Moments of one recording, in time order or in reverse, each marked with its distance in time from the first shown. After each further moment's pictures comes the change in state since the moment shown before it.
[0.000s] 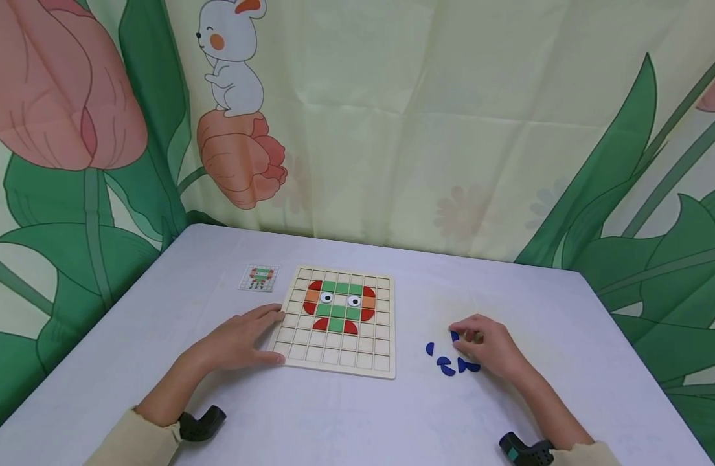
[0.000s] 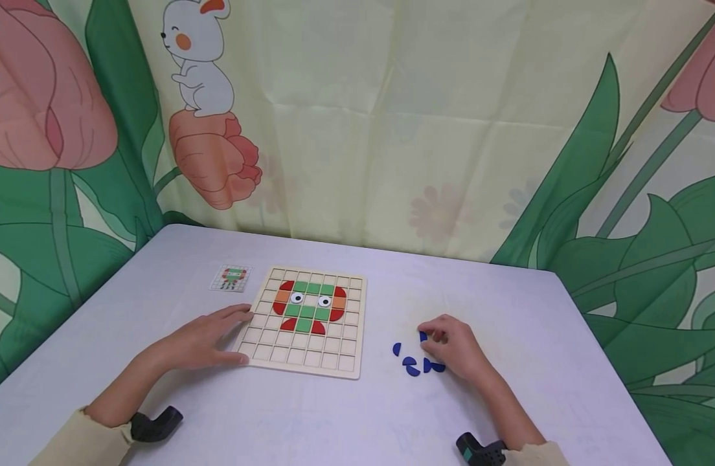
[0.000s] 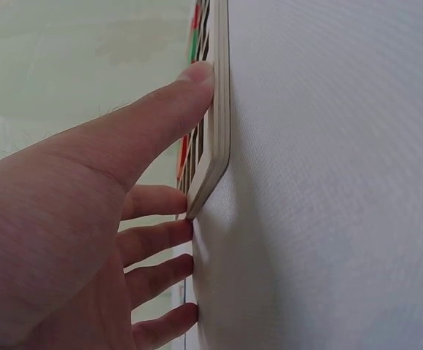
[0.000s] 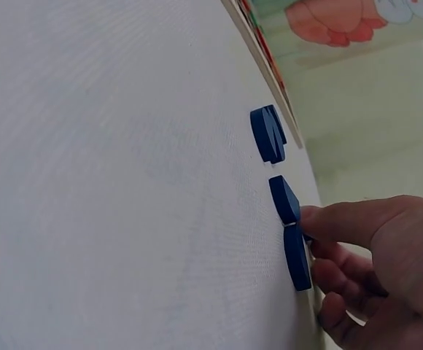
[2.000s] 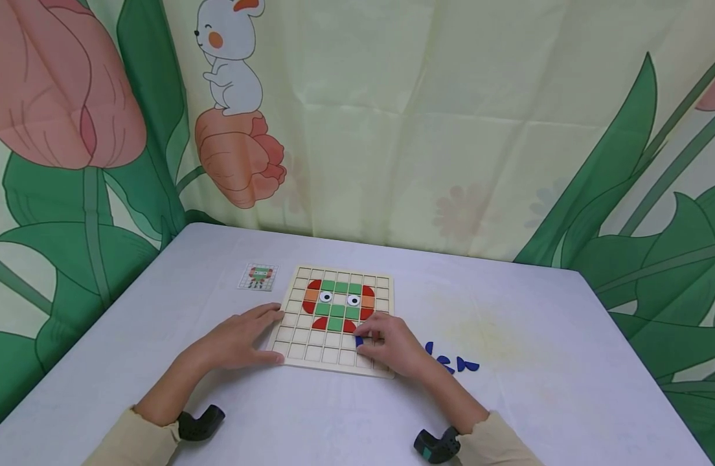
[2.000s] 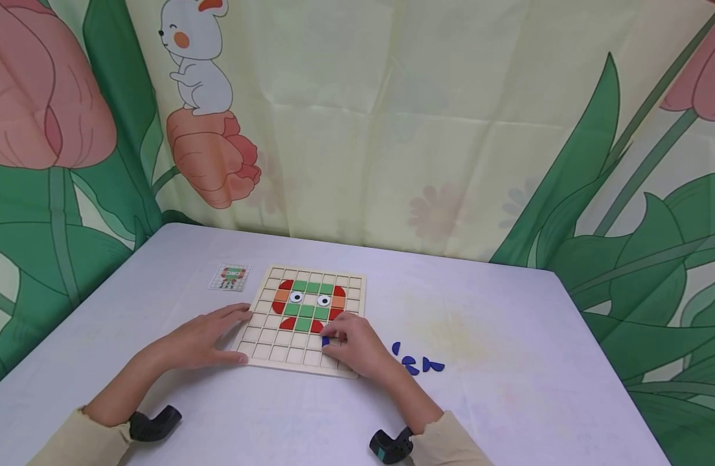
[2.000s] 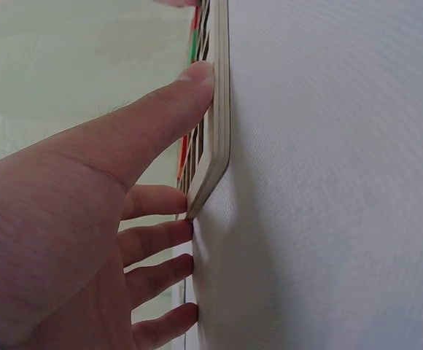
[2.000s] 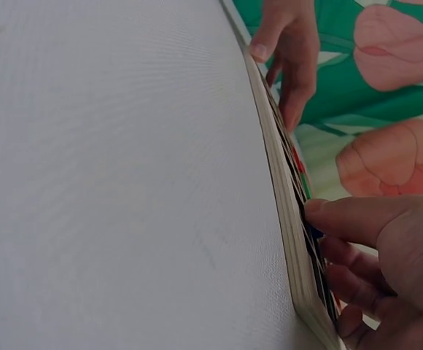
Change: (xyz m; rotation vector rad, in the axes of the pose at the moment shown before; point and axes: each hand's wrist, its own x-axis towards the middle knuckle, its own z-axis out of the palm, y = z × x) left_hand 0.000 0.001 0.000 0.014 0.000 0.001; right_hand 0.026 -0.121 0.085 0.174 -0.181 -0.220
